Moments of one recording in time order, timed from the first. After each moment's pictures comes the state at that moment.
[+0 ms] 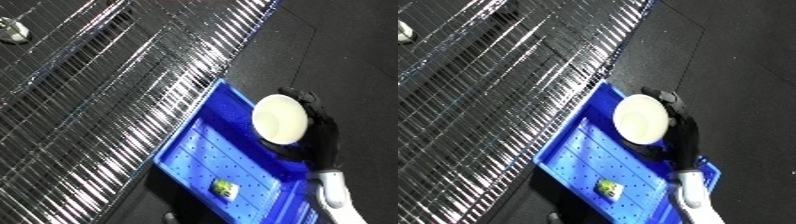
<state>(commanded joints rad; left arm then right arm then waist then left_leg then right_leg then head) -0.16 0.35 -0.07 0.03 -0.81 -0.30 0.01 -0.09 -0.56 -0.19 0.01 0.41 -0.45 -0.33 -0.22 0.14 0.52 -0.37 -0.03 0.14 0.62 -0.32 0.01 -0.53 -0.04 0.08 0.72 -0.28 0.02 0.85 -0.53</state>
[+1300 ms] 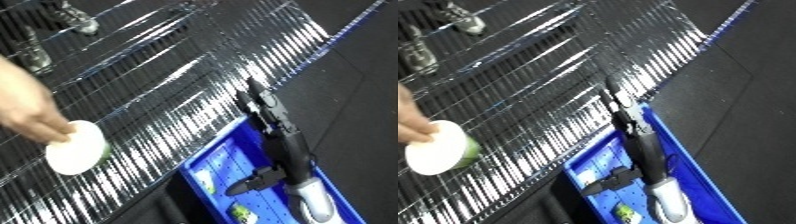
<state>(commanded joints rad) -0.20 0.39 -0.08 0.01 -0.80 -0.22 0.02 -0.27 -0.51 0.02 -0.18 0.39 -0.28 -0.13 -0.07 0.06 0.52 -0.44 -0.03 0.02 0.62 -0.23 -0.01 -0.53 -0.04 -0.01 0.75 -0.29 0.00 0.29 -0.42</state>
